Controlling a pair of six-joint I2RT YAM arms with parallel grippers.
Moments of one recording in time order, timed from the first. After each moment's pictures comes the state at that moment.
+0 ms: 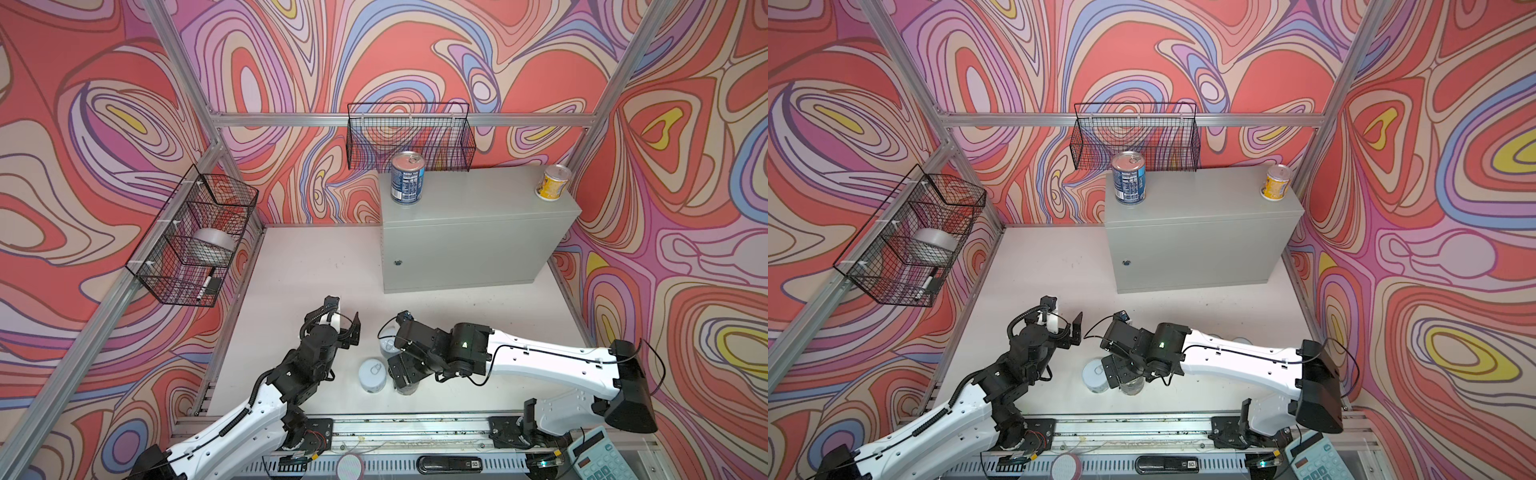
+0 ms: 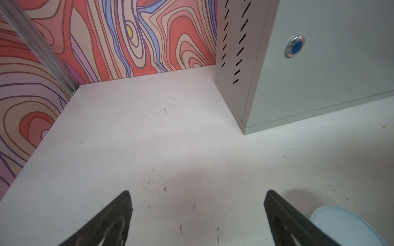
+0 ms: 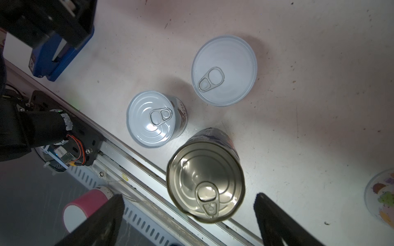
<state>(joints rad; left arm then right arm) -0.69 0.72 0.31 0.03 -0.51 -0.16 1.22 1.45 1.21 -0.89 0.09 0.75</state>
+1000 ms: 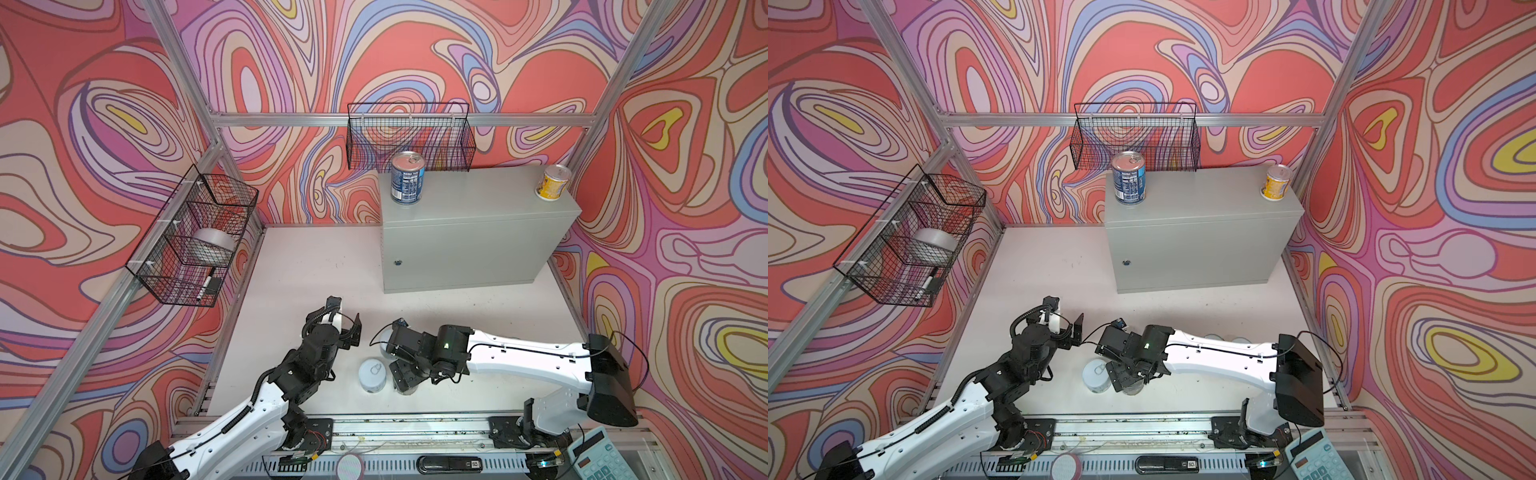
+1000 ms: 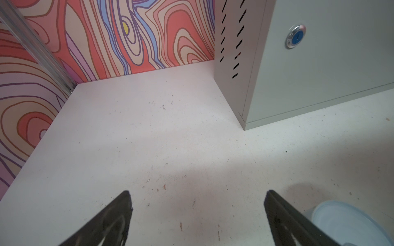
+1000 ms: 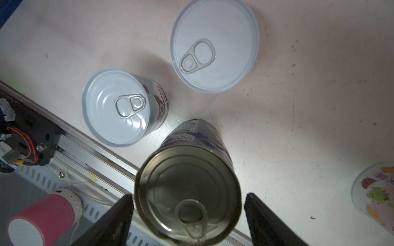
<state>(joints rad) -0.69 0.74 0.32 0.03 -0.51 -0.15 1.22 1.54 1.21 -0.93 0.10 0.72</state>
